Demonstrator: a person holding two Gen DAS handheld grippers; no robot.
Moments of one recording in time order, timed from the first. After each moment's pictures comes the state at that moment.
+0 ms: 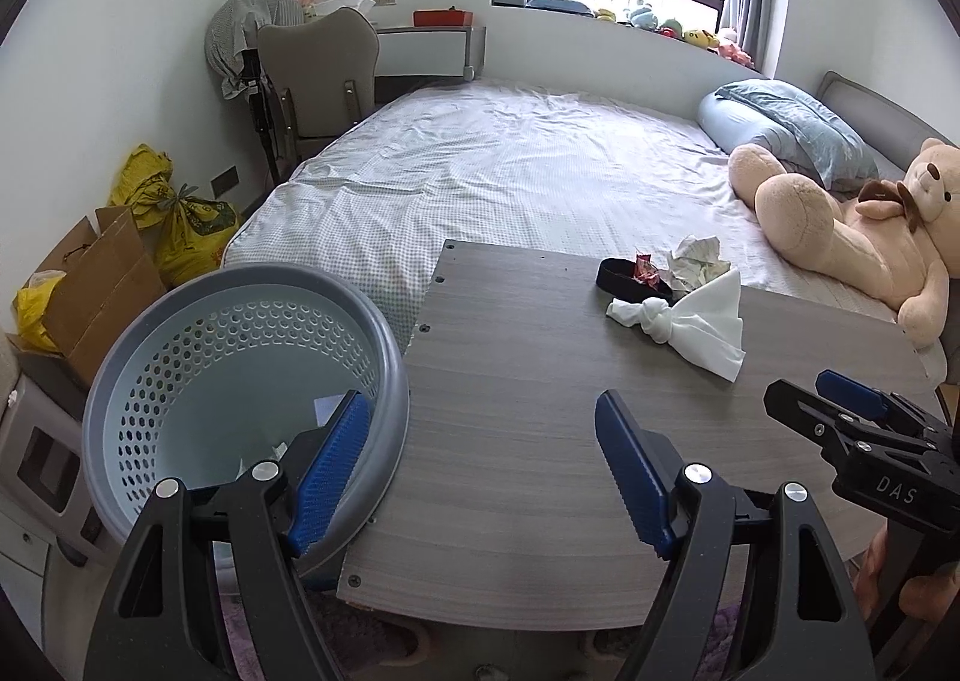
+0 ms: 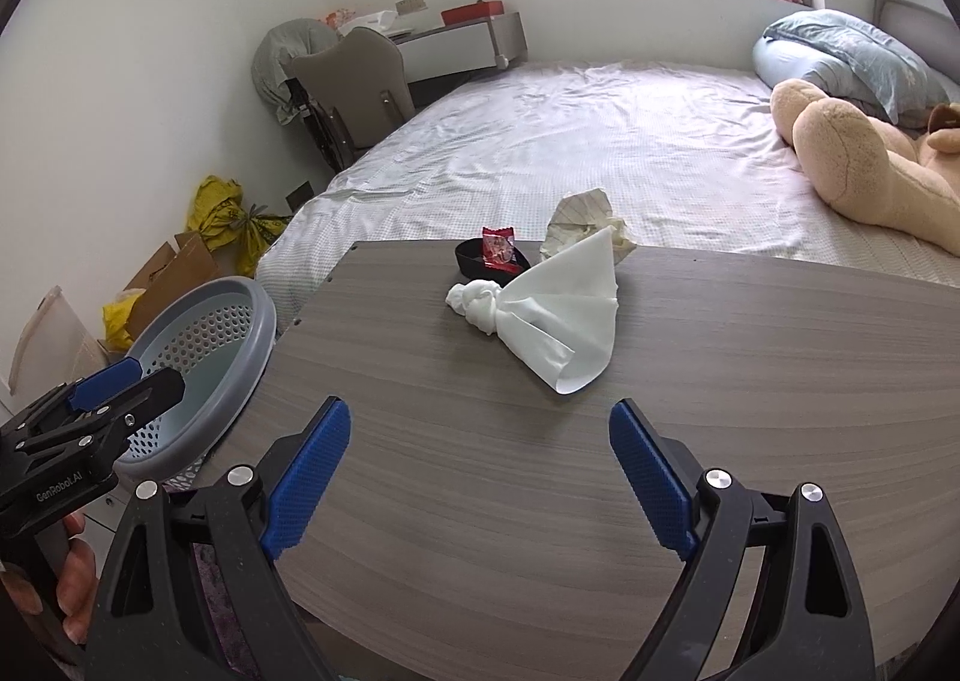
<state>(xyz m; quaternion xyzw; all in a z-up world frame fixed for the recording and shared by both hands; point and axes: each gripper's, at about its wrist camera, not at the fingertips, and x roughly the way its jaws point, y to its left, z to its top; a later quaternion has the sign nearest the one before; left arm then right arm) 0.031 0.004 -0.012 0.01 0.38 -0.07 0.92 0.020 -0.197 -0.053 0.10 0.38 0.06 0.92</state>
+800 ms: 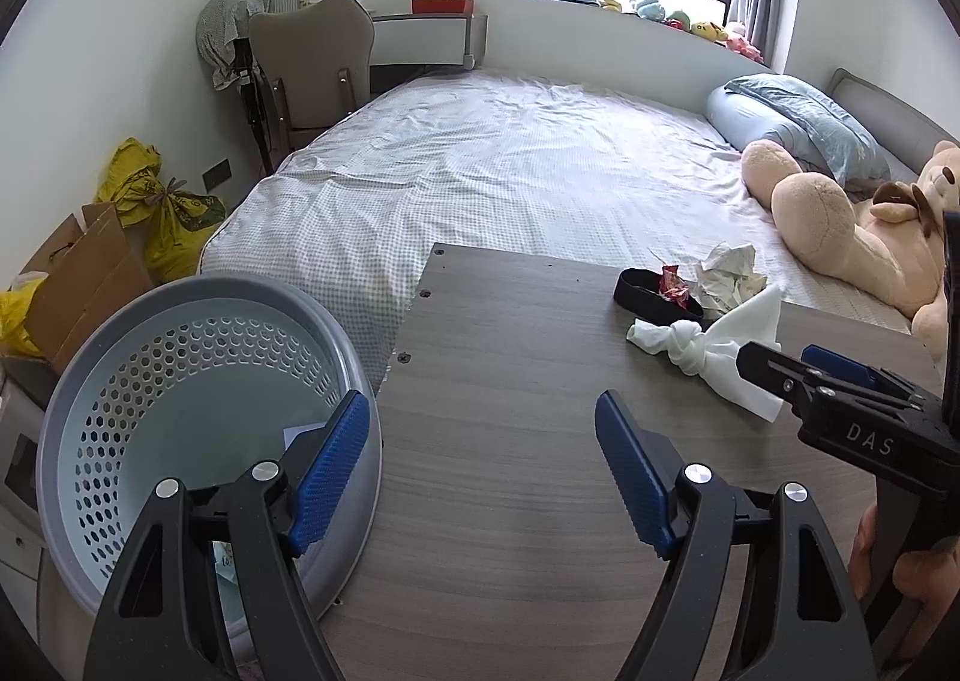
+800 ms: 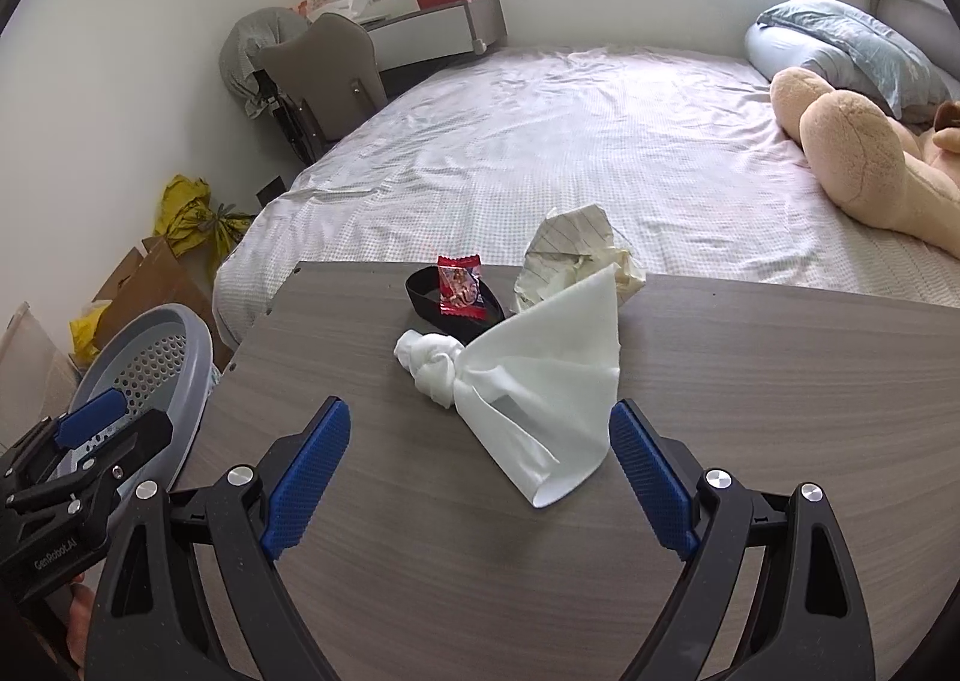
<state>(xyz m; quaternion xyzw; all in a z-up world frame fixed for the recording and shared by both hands) 0.085 -0.010 -0.039 0.00 0.39 -0.06 0.92 0.099 -0.196 -0.071 0.09 0.39 0.05 0.91</state>
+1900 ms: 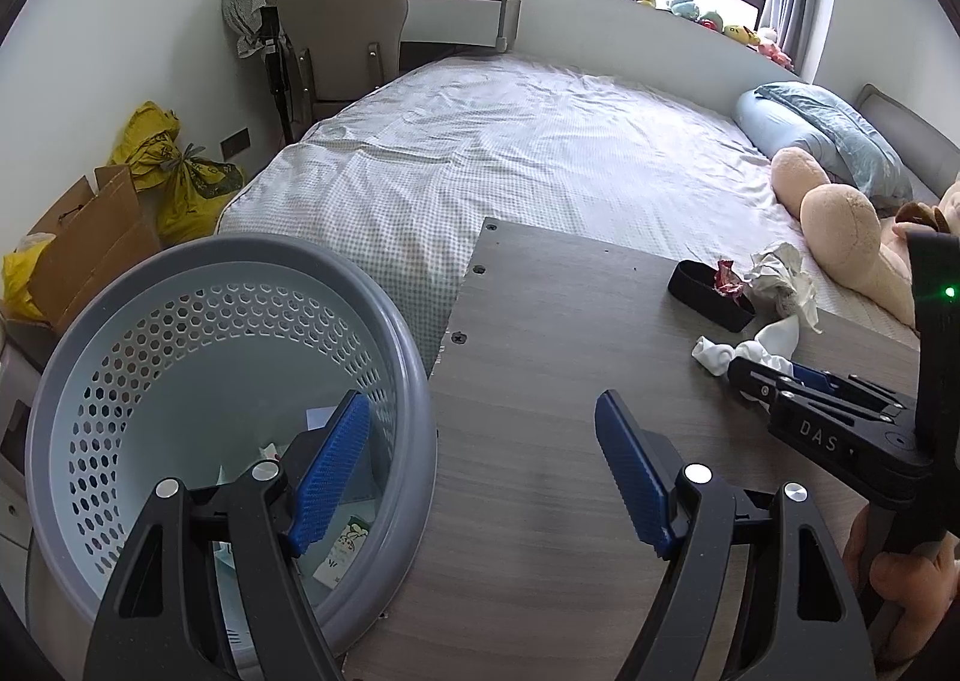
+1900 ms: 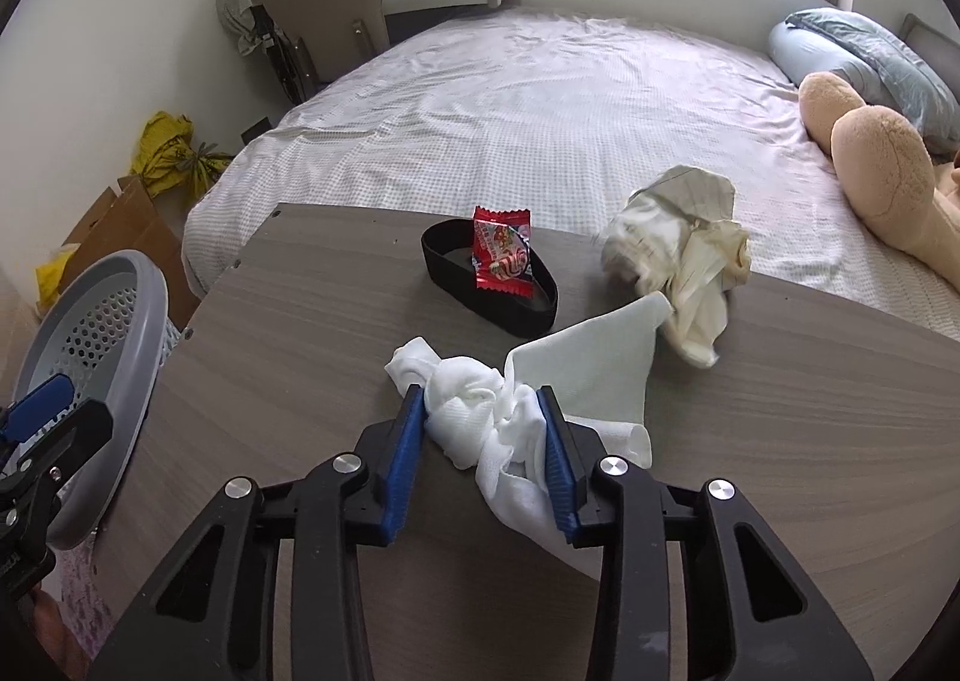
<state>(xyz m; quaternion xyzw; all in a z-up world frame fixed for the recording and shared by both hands) 0.097 0.017 -0.054 -0.02 0.41 -0.04 0.91 0.123 -0.167 -0.102 0.05 0.44 0.04 0.89</state>
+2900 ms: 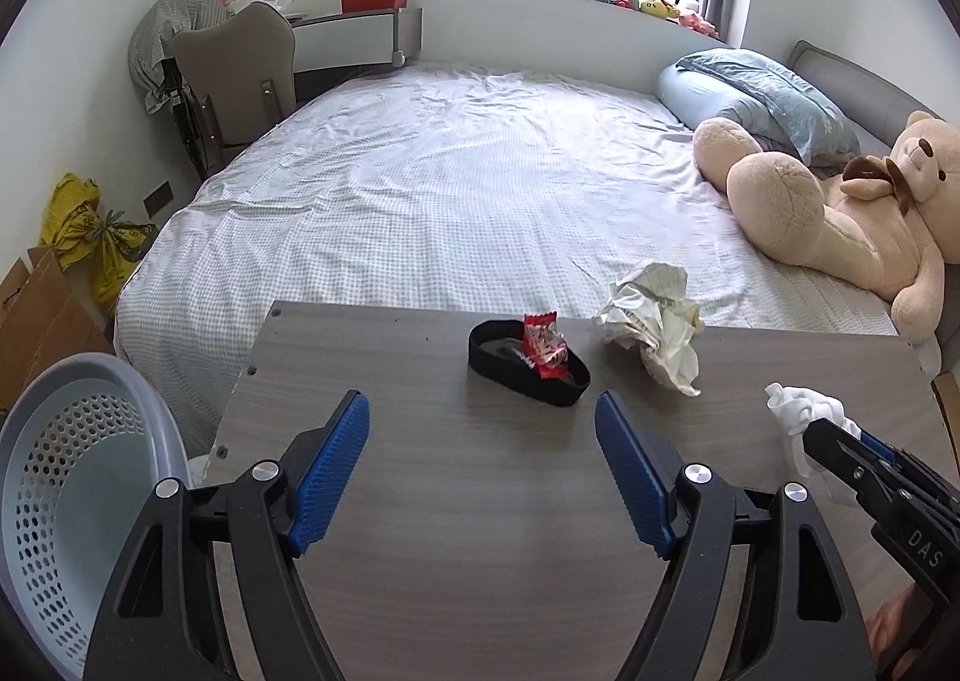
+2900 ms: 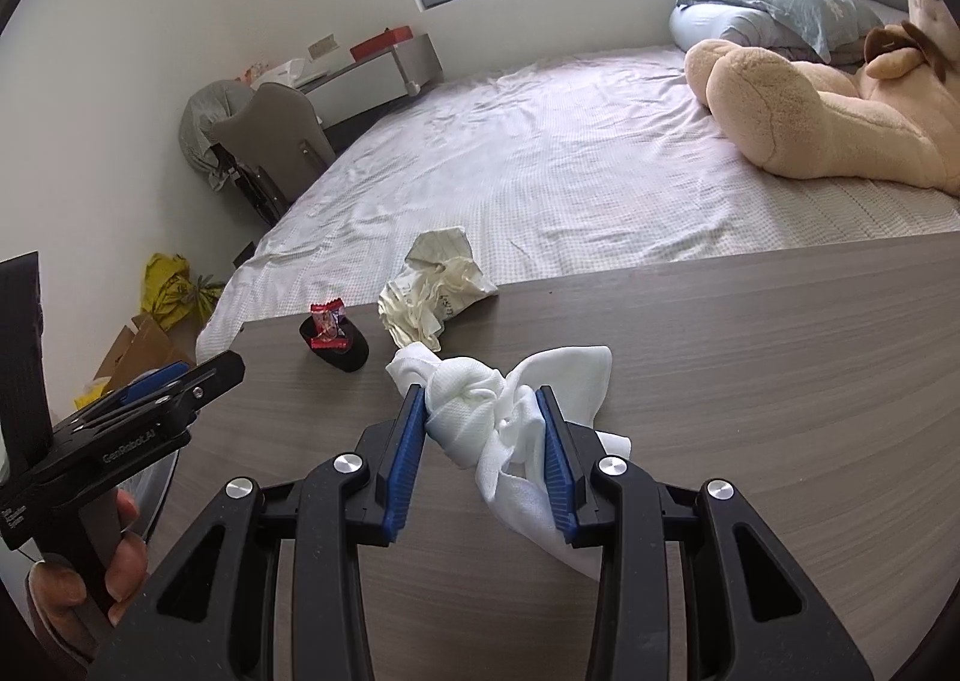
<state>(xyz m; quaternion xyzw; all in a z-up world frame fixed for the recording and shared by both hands) 0.145 -0.116 -0.040 0.02 0.40 -0.11 0.91 0.060 -0.295 -0.069 0.17 0.35 0.01 0.92</state>
